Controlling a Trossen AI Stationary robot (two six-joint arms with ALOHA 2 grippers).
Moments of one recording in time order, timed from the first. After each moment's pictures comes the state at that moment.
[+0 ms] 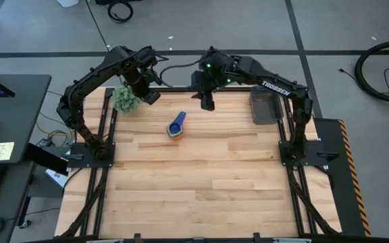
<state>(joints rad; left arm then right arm) 0.72 1.65 1.79 -1.57 0.23 -0.12 -0.36 1.88 2.15 -1.04 -0.18 -0.38</state>
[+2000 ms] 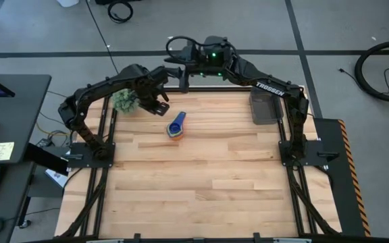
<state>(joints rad) 0.61 1.65 1.51 -1.35 0.13 -0.40 -0.35 1.92 2.14 -0.28 -0.20 -0.15</state>
